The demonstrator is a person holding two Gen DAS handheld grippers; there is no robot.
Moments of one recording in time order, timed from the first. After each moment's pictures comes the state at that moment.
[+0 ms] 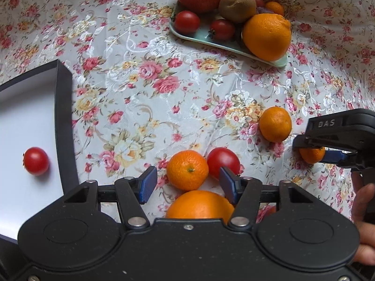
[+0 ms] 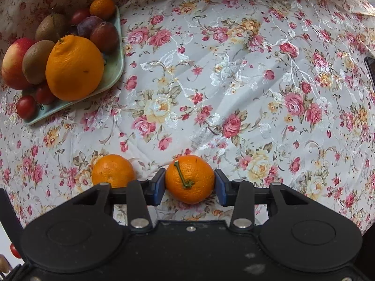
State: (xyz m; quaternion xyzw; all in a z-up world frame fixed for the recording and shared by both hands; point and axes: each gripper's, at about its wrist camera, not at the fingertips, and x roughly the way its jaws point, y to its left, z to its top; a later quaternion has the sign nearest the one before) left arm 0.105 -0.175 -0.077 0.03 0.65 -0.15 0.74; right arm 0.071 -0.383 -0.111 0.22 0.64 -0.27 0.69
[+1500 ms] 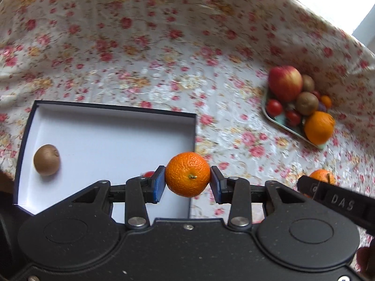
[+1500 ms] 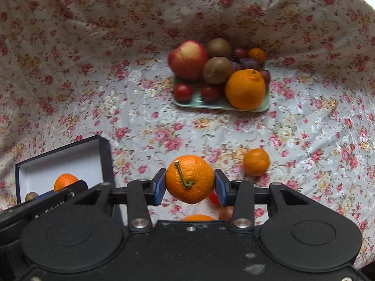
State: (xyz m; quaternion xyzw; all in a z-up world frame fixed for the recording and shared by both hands) left arm 0.124 -0.045 0.004 -0.04 0.58 -0.03 0.82; right arm 0.093 -0.220 0.005 0.12 0.57 -0.09 0.80
